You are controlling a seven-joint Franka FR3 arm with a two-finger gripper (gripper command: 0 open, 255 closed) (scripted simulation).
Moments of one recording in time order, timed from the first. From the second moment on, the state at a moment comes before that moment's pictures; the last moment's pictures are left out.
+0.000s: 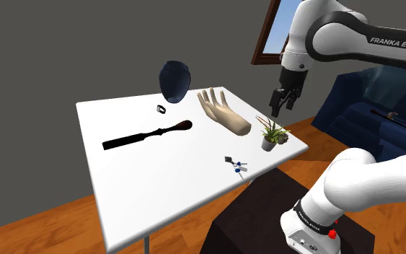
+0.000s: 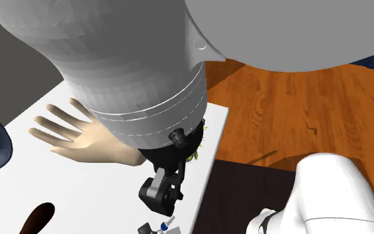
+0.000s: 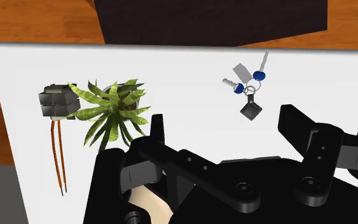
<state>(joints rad) -0.01 -0.81 -0.01 -2.44 -0.11 1.51 0.12</state>
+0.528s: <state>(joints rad) -0.06 -0.75 -0.14 -2.52 -0.19 1.66 0.01</state>
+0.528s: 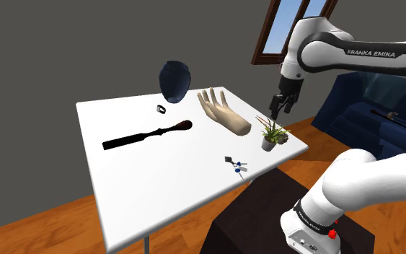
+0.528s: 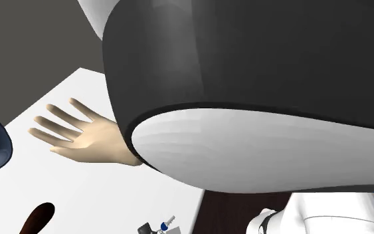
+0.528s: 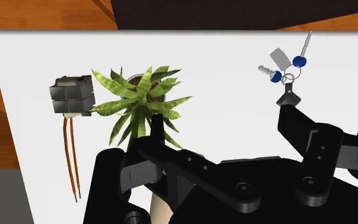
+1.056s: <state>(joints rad) -0.11 -0.57 -0.32 -2.51 -0.25 1.88 -0.13</state>
